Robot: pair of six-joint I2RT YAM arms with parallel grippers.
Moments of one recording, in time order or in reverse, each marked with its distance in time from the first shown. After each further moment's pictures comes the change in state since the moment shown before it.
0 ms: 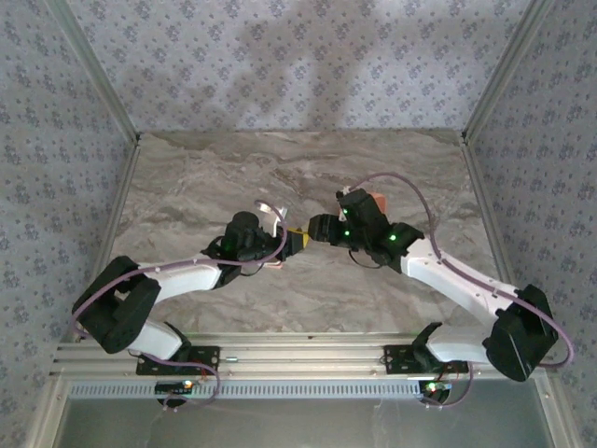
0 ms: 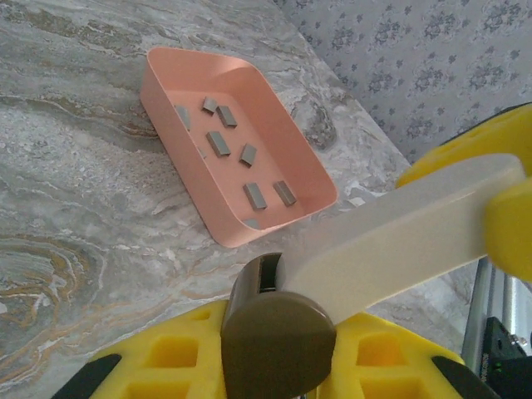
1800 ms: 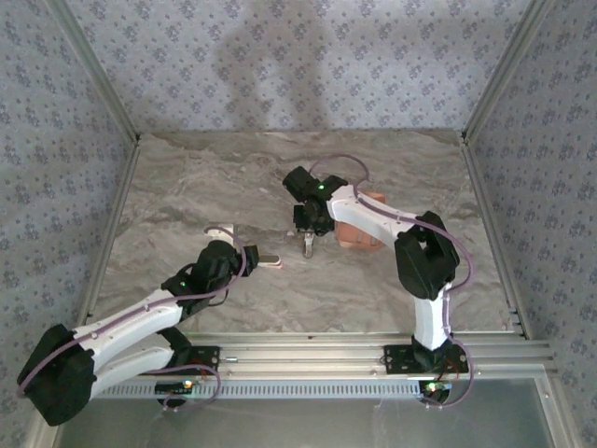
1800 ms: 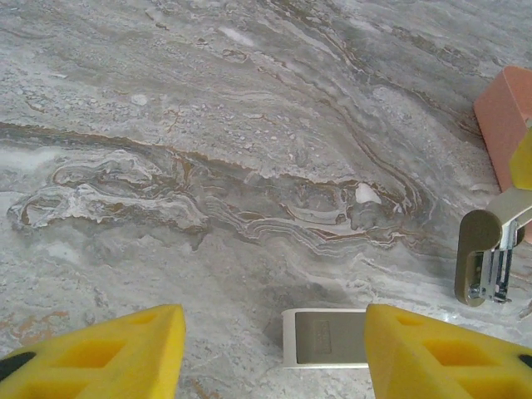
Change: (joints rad) left arm -0.010 -0.500 -0.222 -0.521 -0.672 -0.053; right arm 0.016 0.693 0.653 -0.551 0.163 -0.049
